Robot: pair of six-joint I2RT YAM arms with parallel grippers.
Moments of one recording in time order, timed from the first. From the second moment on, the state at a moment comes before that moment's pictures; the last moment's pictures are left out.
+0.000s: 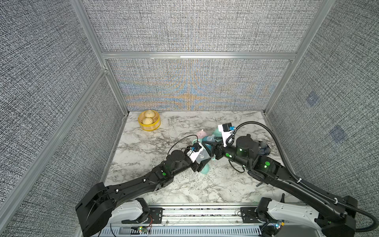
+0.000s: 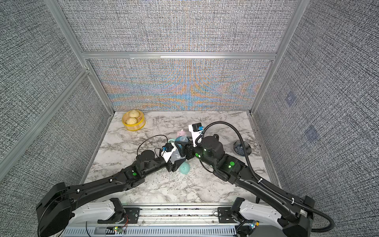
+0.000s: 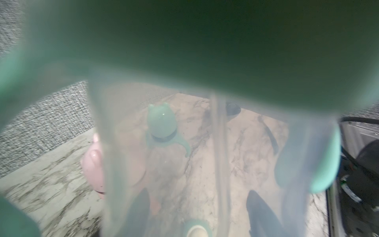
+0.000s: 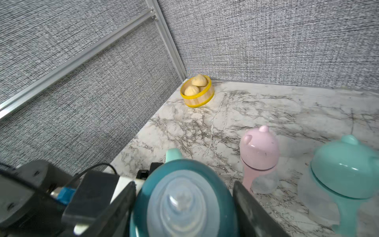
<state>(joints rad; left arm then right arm) -0.94 1.19 0.59 0.42 0.02 0.03 0.93 1.07 1.03 -0.19 0.15 0.46</state>
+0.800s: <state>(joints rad) -0.95 1.19 0.57 0.39 -0.15 -0.03 0.87 1.00 1.11 -0.34 0.06 0.40</state>
